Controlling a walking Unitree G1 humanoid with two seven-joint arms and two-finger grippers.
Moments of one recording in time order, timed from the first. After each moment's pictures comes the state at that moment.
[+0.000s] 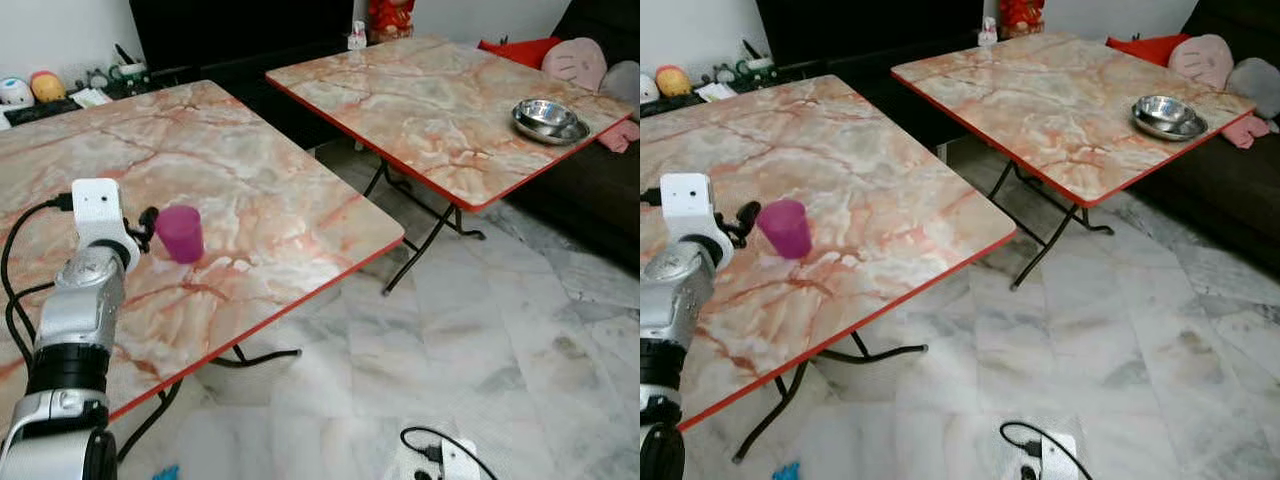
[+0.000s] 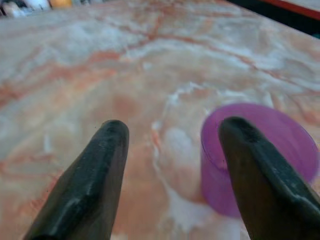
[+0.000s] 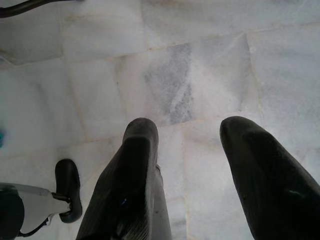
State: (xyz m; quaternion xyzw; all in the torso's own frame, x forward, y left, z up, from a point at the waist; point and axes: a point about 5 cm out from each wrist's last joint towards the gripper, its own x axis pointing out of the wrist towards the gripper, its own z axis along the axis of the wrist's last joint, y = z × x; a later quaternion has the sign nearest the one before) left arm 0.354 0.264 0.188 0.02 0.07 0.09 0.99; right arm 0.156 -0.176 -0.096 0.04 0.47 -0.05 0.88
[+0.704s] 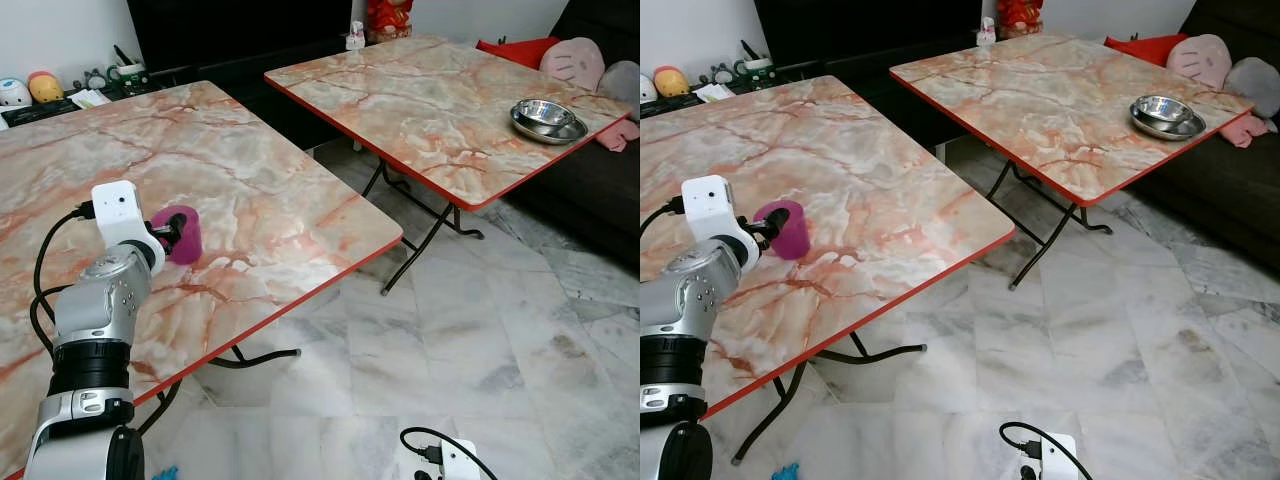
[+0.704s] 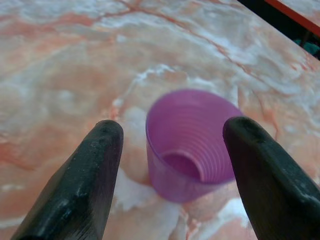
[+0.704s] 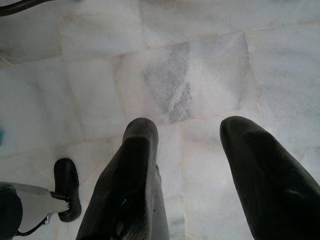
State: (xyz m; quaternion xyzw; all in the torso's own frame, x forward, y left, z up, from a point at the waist) left arm 0.358 0.240 0.193 -0.07 0.10 0.10 0.99; right arm 0.156 -0.177 -0.096 0.04 0.47 -0.05 0.88
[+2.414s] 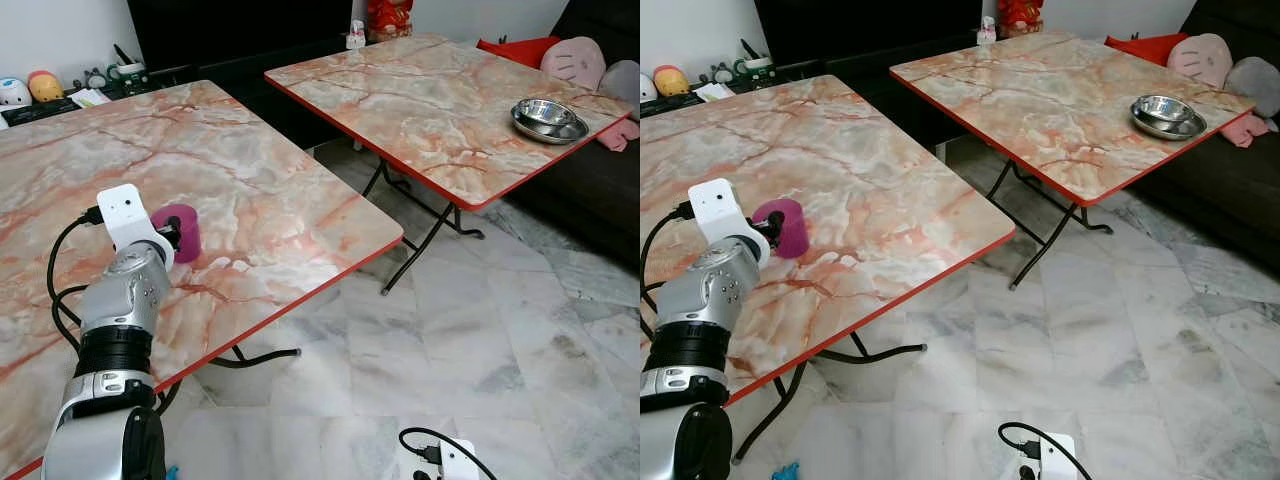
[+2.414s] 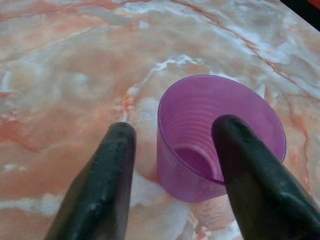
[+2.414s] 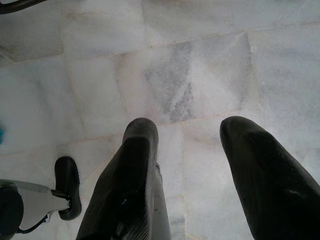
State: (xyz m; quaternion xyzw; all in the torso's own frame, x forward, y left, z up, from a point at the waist) left arm 0.370 0.232 0.177 -0.10 0.11 0.17 0.98; right arm 0.156 -0.176 -0.096 0.03 0.47 -0.05 0.88
